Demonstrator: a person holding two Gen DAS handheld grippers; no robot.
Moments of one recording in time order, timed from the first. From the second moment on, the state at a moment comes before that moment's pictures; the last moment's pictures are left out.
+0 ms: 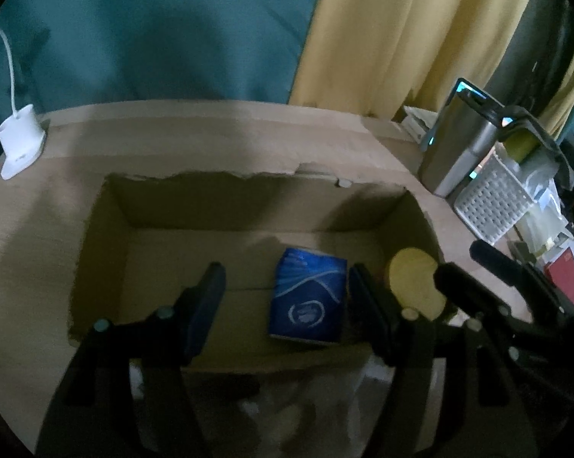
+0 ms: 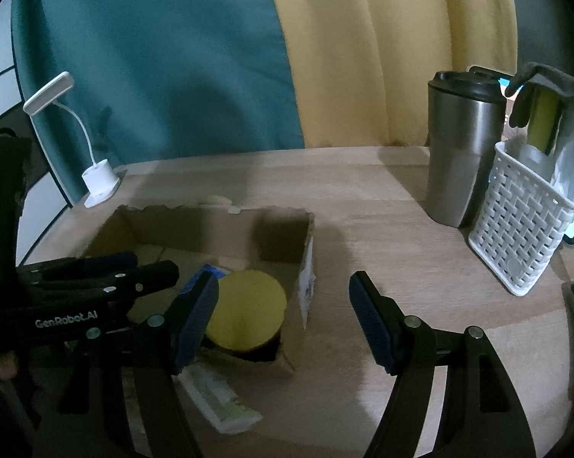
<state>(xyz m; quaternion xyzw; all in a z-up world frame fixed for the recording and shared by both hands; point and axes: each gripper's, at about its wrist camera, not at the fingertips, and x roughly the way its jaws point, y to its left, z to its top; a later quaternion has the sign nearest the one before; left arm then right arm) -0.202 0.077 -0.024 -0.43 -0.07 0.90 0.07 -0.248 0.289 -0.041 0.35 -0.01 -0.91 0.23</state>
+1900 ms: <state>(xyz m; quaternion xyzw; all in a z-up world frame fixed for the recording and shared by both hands) -0.113 -0.016 -0.027 -0.39 -0.10 0.91 0.07 -0.172 0.226 -0.031 0.35 0.04 -0.91 0.23</state>
